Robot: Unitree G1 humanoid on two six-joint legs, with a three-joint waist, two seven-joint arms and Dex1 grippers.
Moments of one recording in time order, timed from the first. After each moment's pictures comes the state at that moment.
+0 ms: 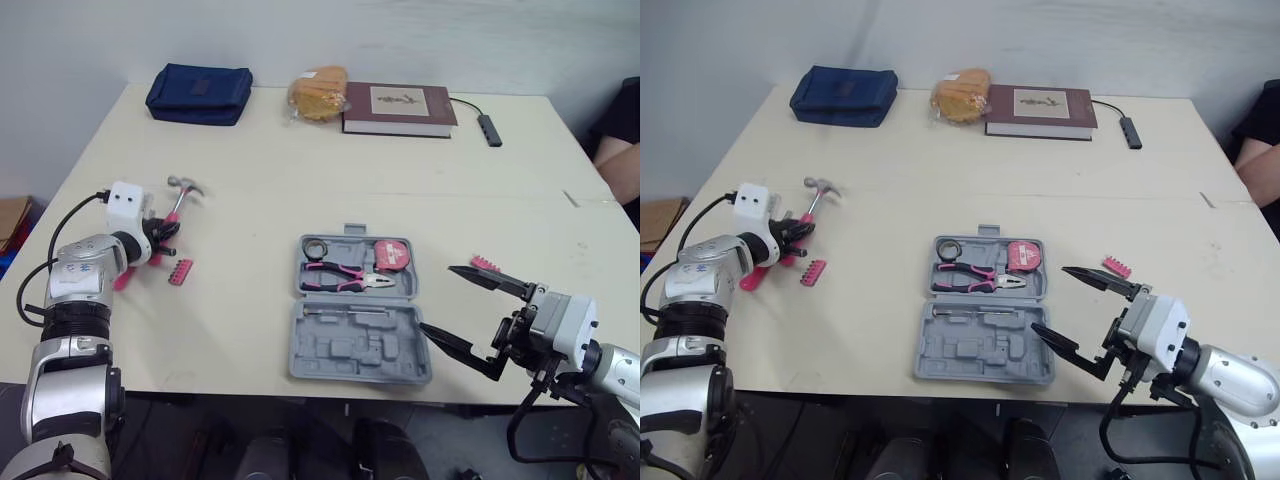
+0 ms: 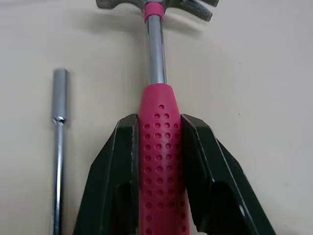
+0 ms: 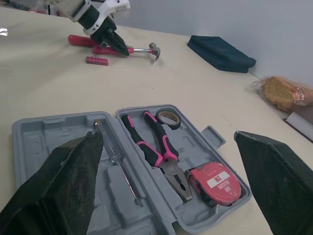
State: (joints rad) left arm -0.75 0.68 0.19 0.68 -0.19 0.35 -0.55; right arm 0.25 -0.70 -0.32 -0.62 0.51 0.04 0.89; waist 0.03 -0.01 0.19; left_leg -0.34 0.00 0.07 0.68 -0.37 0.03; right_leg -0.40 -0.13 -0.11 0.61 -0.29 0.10
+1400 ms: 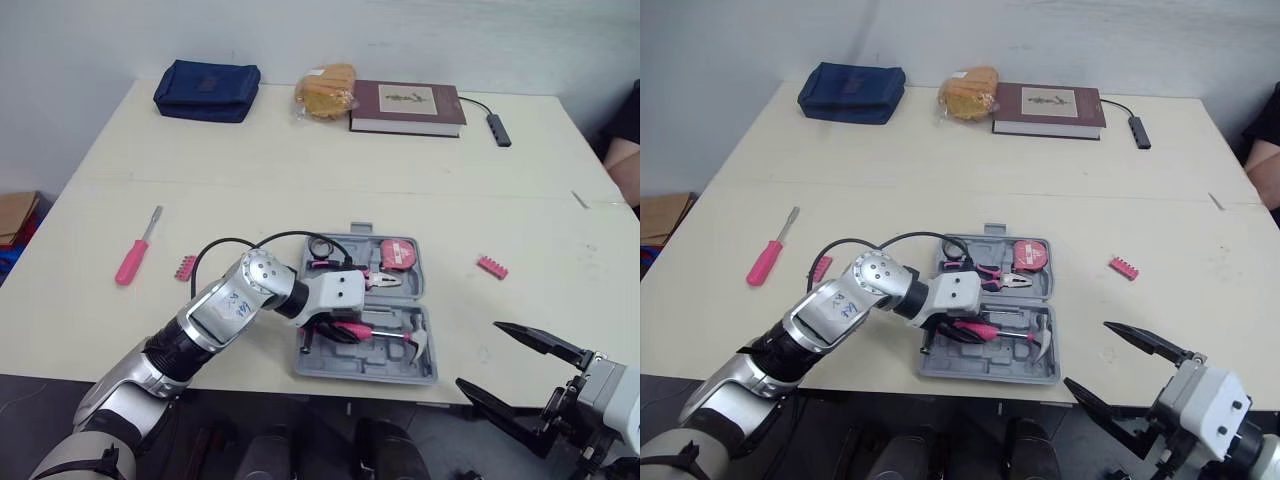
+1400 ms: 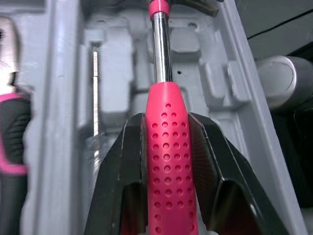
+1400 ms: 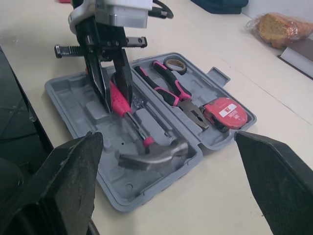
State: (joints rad) left arm -0.73 0.52 -0.59 -0.22 -0.11 0.72 -1.06; right arm 0.74 -0.60 -0.60 -0.86 0.56 0.07 0.88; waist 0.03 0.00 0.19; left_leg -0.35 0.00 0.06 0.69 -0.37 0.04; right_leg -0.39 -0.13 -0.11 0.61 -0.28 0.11
